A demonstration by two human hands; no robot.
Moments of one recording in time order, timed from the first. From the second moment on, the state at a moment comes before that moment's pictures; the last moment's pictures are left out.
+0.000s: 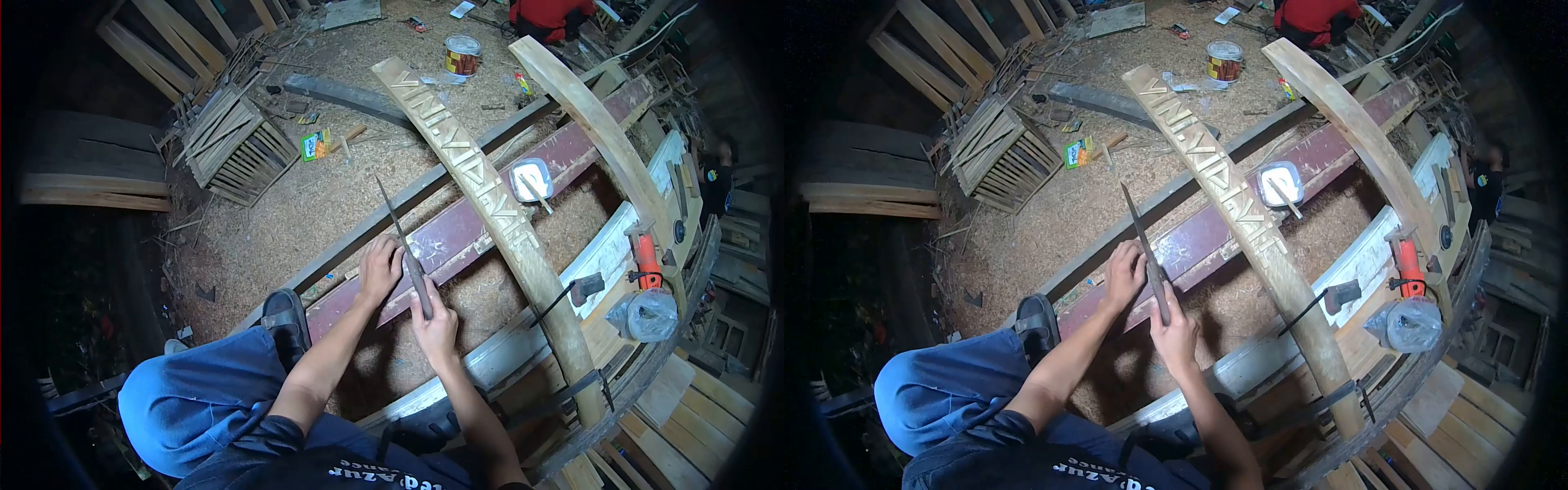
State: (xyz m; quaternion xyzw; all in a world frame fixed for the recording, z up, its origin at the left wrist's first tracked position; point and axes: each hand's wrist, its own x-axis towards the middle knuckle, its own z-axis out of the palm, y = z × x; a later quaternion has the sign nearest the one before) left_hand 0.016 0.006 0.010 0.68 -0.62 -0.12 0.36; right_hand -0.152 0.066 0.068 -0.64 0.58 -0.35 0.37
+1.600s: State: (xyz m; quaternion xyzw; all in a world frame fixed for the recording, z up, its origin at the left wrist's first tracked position) left_hand 0.017 0.003 0.007 0.69 -0.62 -0.13 0.35; right_hand -0.149 0.073 0.087 -0.63 0.59 -0.35 0.37
